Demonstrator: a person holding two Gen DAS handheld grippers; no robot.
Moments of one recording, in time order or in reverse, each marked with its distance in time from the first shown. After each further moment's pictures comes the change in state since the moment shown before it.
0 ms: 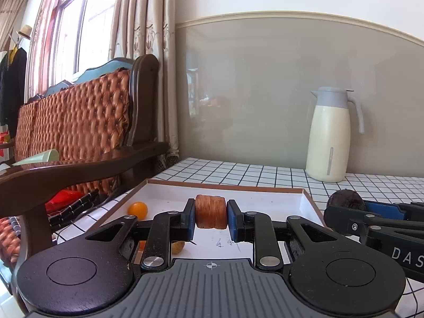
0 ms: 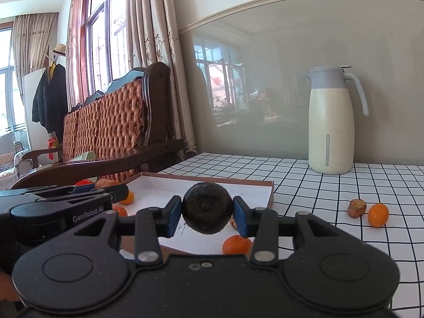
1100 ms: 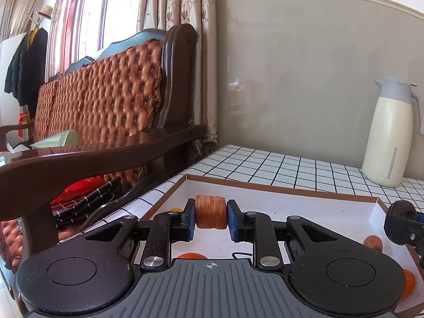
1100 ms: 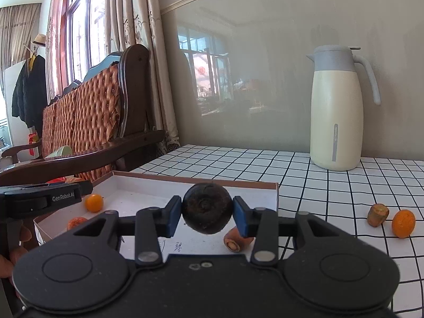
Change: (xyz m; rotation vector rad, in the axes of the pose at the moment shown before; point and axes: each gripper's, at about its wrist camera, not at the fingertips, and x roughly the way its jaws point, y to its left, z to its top) left arm 0.108 0.053 0.006 -0.052 0.086 0.117; right arm 0.079 -0.001 0.002 0.012 0.048 -0.082
